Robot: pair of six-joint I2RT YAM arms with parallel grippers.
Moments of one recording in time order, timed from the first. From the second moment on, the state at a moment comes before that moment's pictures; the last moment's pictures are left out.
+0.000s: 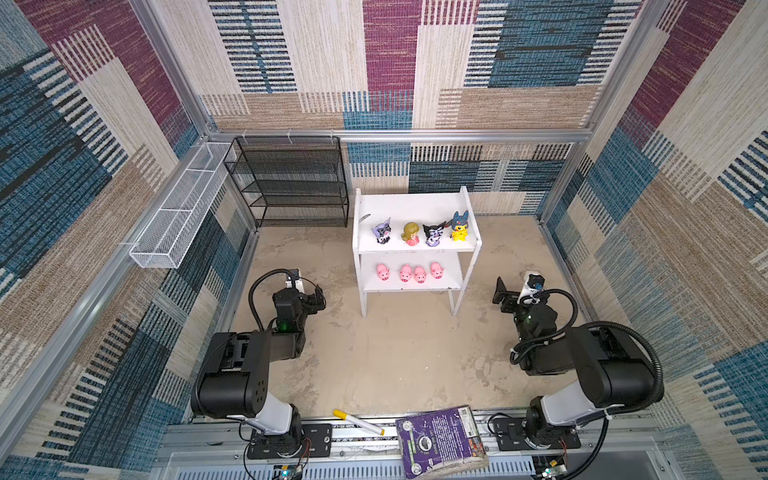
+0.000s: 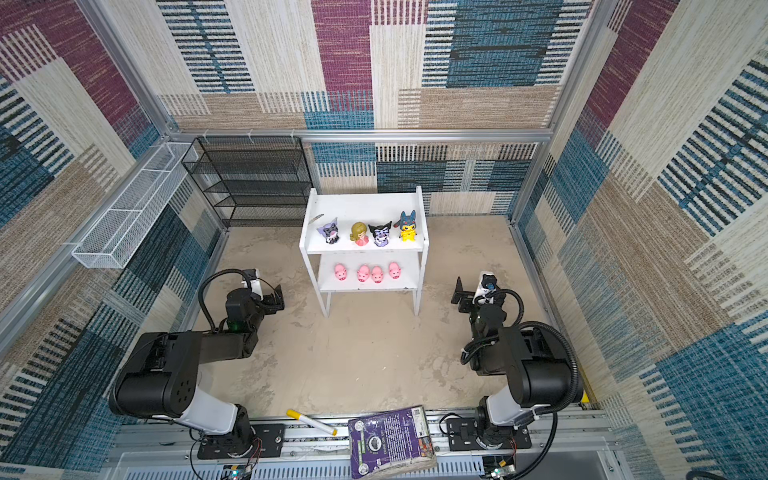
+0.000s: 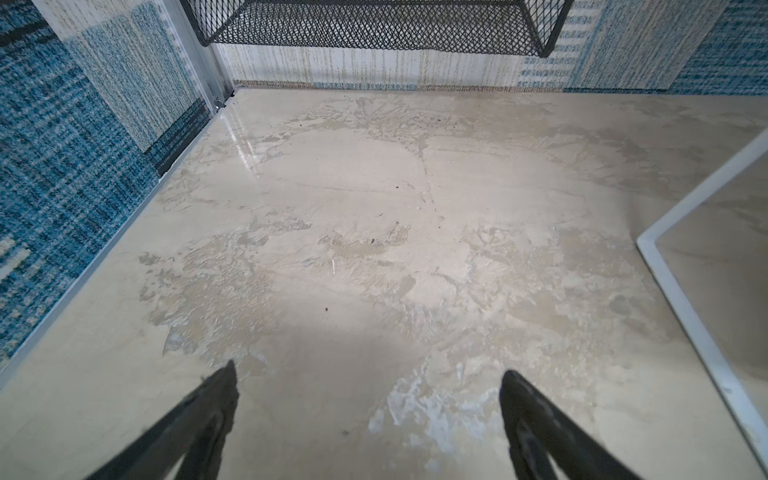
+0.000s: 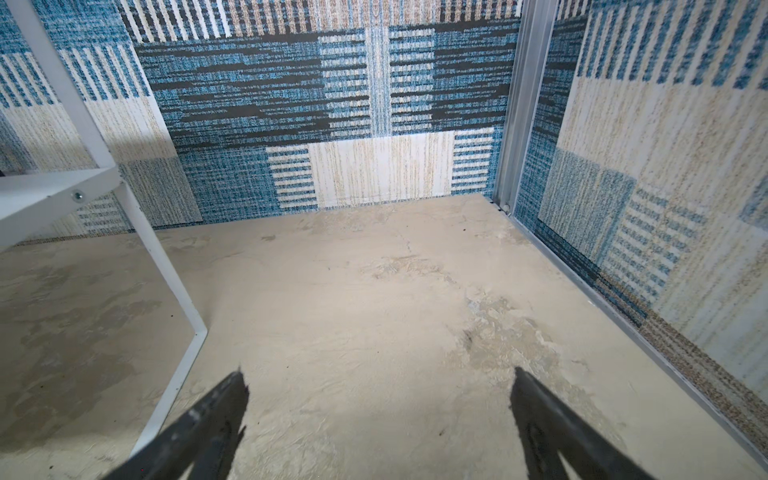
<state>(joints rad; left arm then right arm) 0.00 1.54 0.42 0.73 -0.13 -0.02 0.00 1.54 0.19 1.28 0.11 0.06</state>
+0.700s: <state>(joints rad) 0.00 1.54 0.41 0.72 -0.15 -0.02 0.00 1.53 0.19 1.28 -0.01 0.01</state>
